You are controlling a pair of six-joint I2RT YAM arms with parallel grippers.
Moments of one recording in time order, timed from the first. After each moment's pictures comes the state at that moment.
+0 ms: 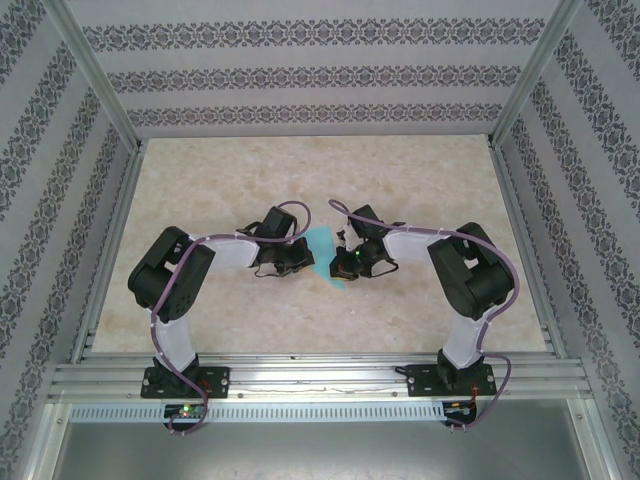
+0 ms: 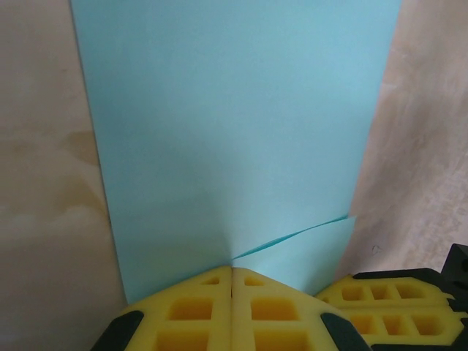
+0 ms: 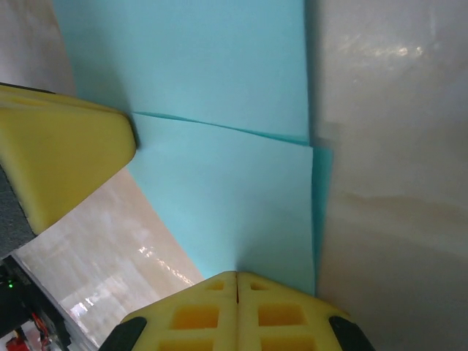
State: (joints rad) left arm -0.52 1.85 0.96 -0.11 0.43 -0.92; right arm 0.52 1.84 0.96 -0.35 -0.60 0.58
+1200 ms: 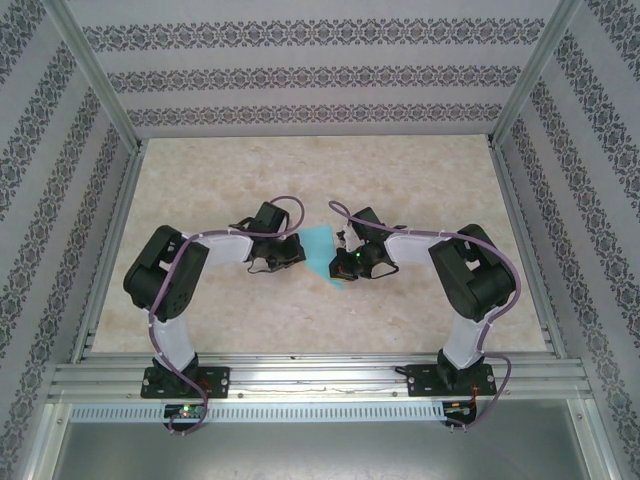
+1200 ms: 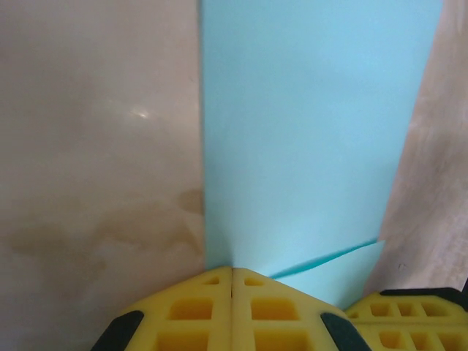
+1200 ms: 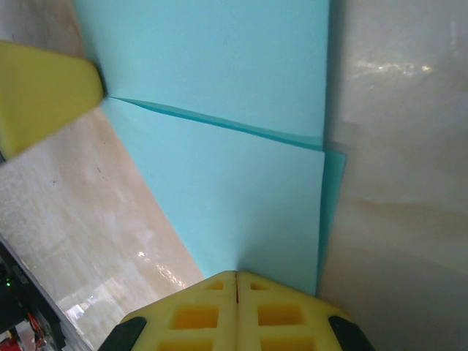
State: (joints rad) left arm -0.45 1.84 0.97 -0.16 0.40 -0.81; right arm 0.51 1.82 0.92 -0.29 -0.60 0.57
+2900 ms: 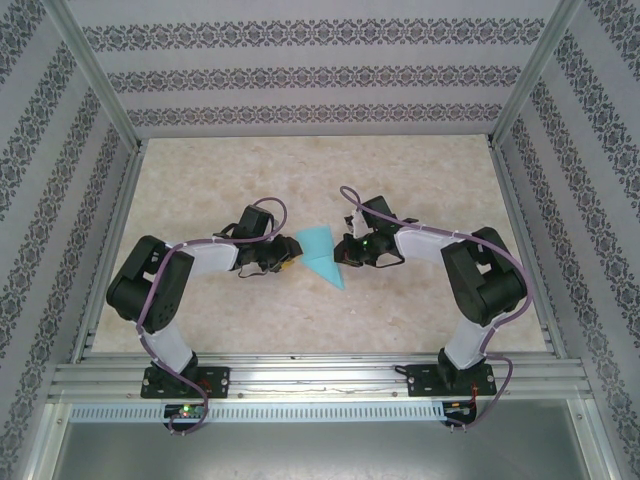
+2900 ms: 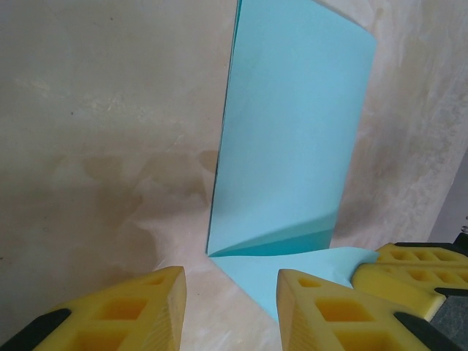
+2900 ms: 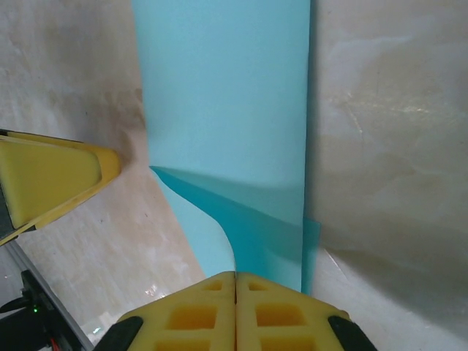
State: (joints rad) left arm -0.41 1.73 0.83 -0.02 0.48 -0.98; right arm 0.45 1.76 0.95 -0.26 -0.59 0.57
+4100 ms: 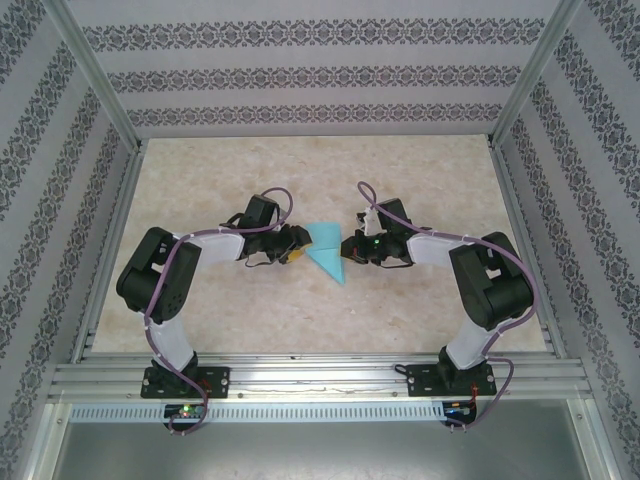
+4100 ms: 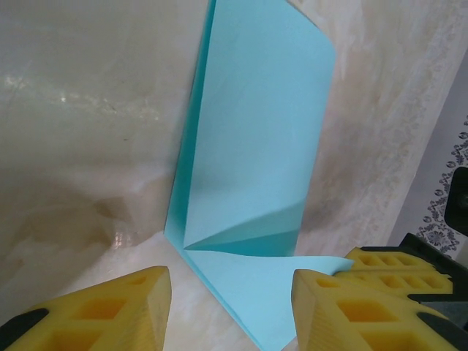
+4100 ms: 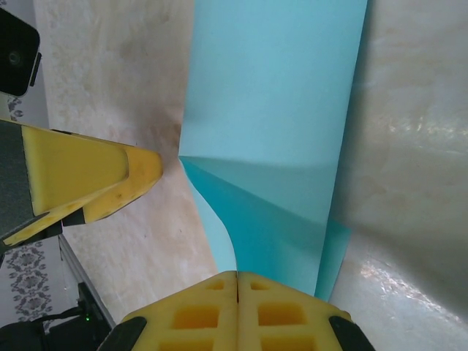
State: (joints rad) left arm -0.41 1.81 0.95 -0.02 0.55 -1.01; right arm 0.37 1.72 0.82 -0.03 -0.70 0.66
